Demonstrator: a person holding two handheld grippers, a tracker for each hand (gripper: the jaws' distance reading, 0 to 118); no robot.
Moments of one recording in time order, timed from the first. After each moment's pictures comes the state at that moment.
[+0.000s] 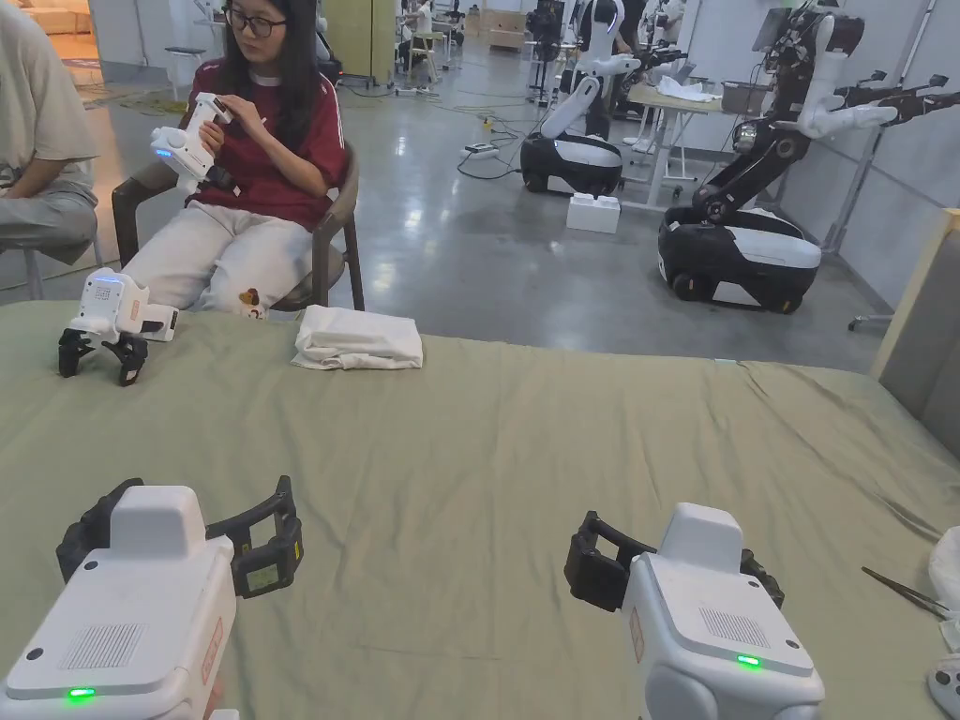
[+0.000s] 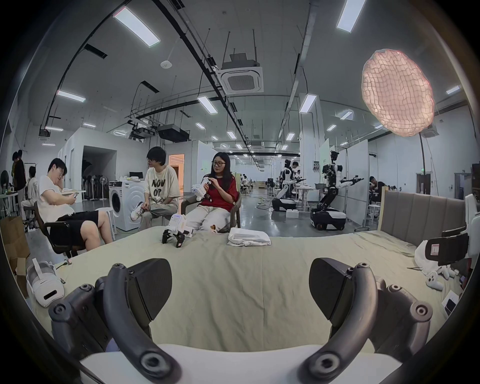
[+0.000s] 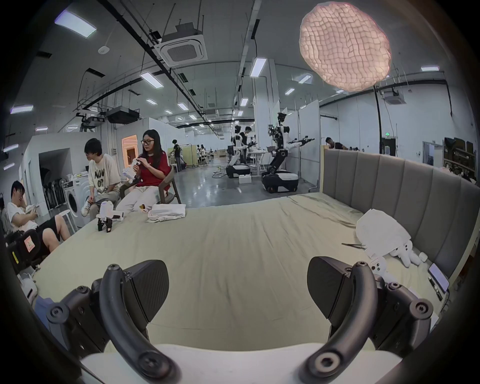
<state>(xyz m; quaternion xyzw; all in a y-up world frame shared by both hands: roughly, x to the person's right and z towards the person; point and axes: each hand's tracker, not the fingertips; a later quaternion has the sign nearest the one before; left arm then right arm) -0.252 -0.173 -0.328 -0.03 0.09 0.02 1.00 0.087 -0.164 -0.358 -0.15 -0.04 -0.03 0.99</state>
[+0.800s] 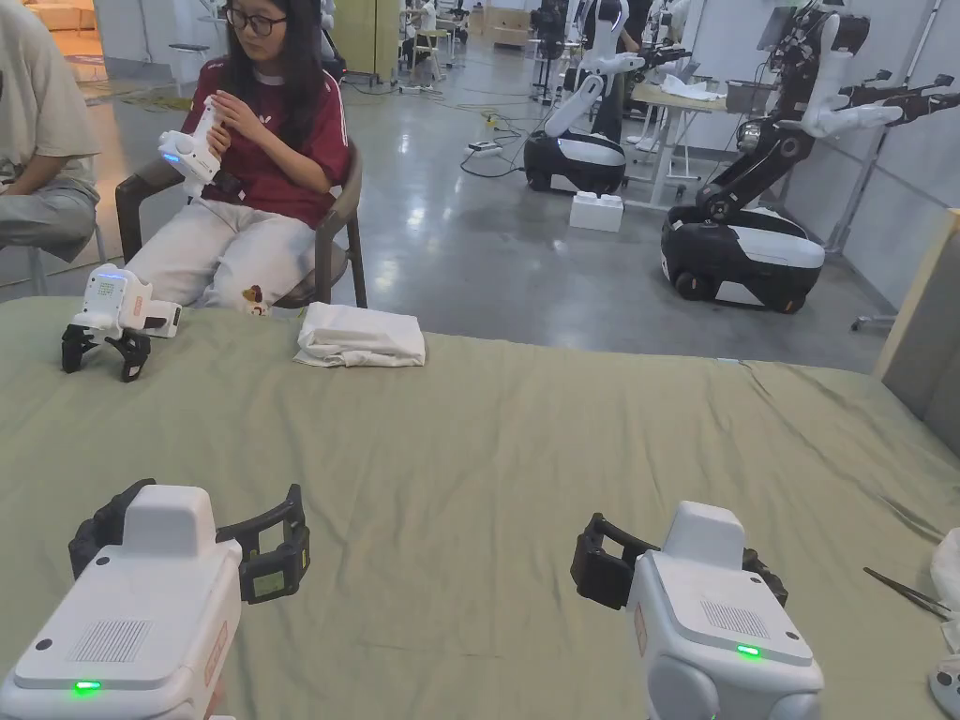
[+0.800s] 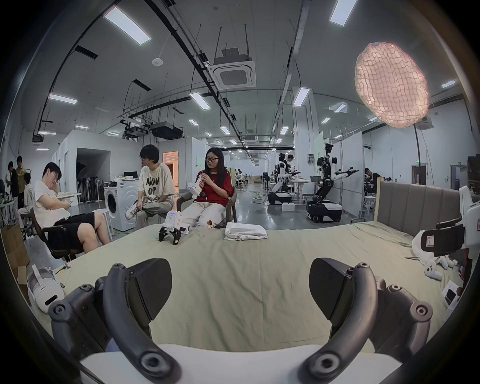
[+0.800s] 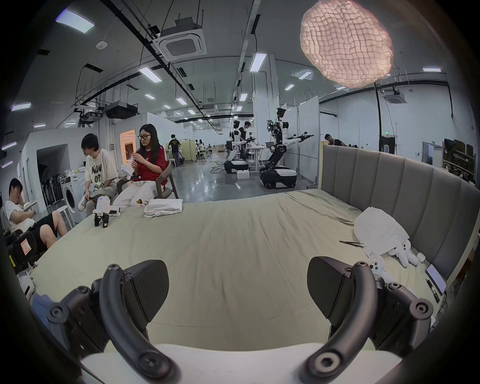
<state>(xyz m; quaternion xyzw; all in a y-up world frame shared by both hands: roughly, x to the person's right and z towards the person) -0.251 -0.176 -0.330 -0.05 0.07 0.00 1.00 0.091 -0.168 -0.363 -0.16 -0.04 -0.02 0.99</state>
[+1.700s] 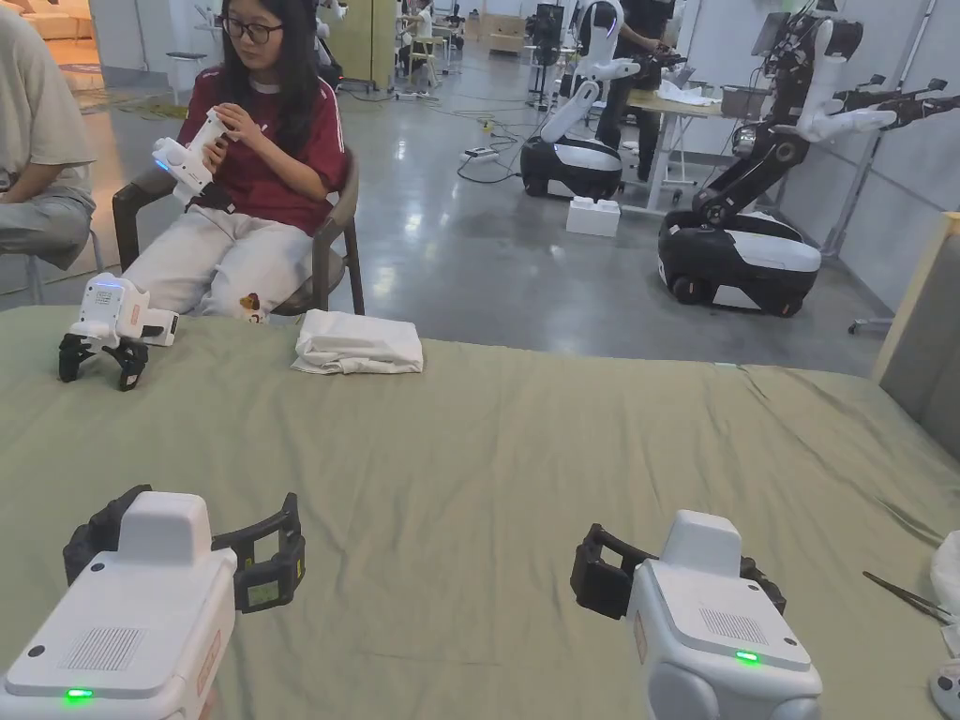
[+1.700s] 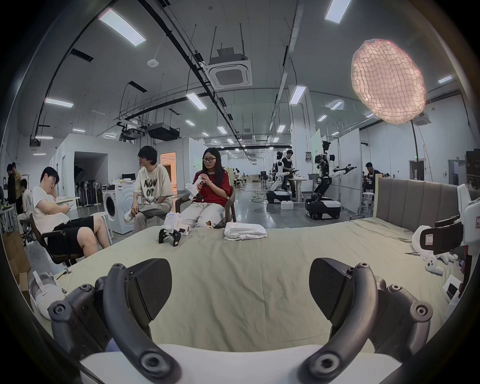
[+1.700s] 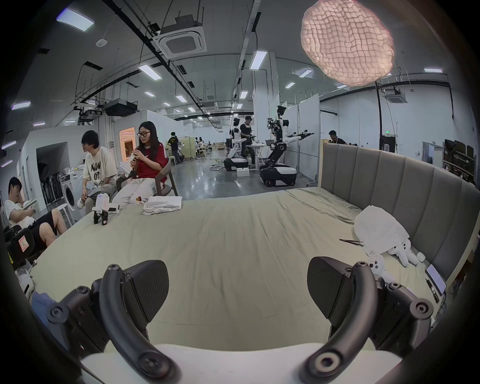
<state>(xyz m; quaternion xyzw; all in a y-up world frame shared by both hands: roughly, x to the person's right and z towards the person) -0.254 -0.174 -0.331 -0.06 0.07 -0.01 1.00 0.092 -0.172 -0.365 -0.17 -0.04 -0.02 0.98</state>
